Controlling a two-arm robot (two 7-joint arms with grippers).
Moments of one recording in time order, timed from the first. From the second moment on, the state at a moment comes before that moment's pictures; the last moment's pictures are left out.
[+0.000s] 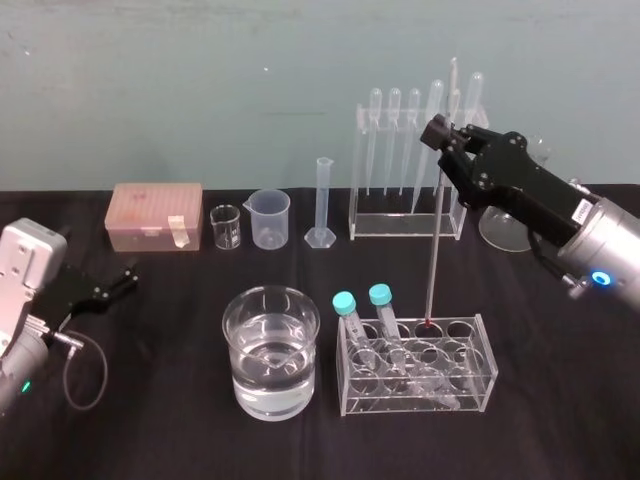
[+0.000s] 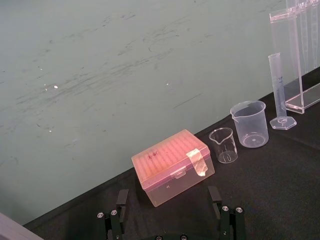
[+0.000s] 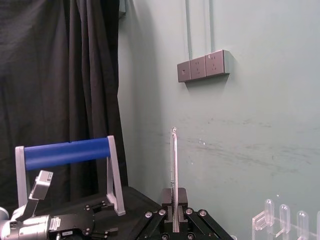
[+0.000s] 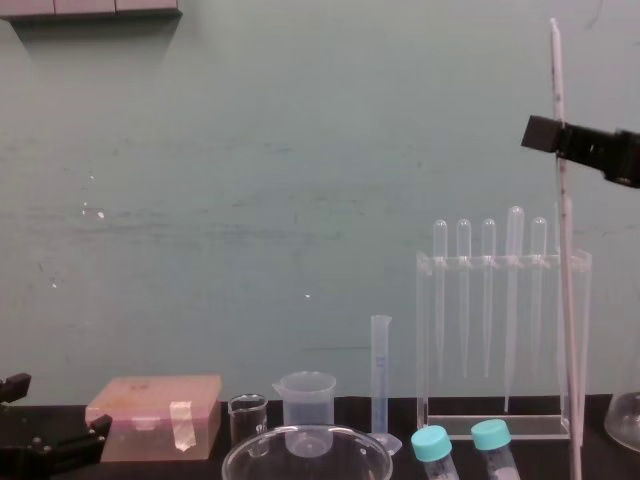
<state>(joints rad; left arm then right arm) -0.20 0.60 0.45 -1.41 -0.25 -0.12 0.03 0.29 0.60 -0.33 -1.60 0.80 -0.11 0.61</state>
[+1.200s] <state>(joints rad) -0.20 0.60 0.45 -1.41 -0.25 -0.12 0.03 0.31 0.54 -0.37 -1.50 0.67 -0.09 0.61</state>
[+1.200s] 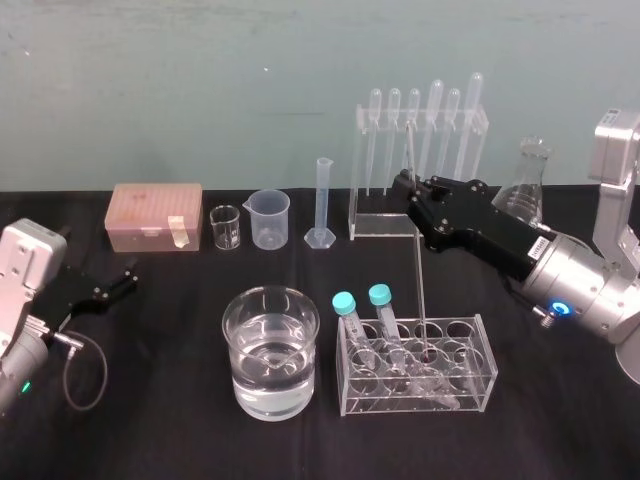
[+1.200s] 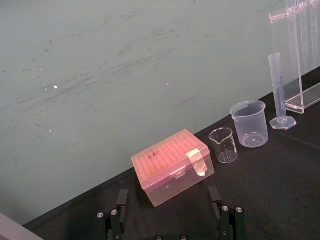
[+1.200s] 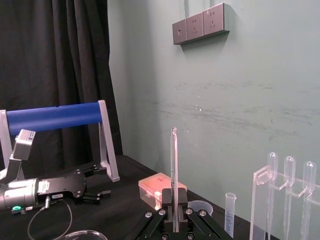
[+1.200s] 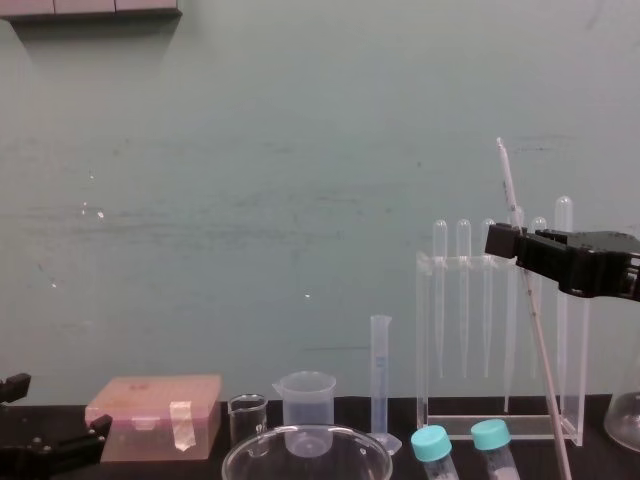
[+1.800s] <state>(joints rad) -0.20 0.60 0.45 -1.41 -0.25 -0.12 0.03 0.31 0.54 -0.37 -1.50 0.67 -0.09 0.61</state>
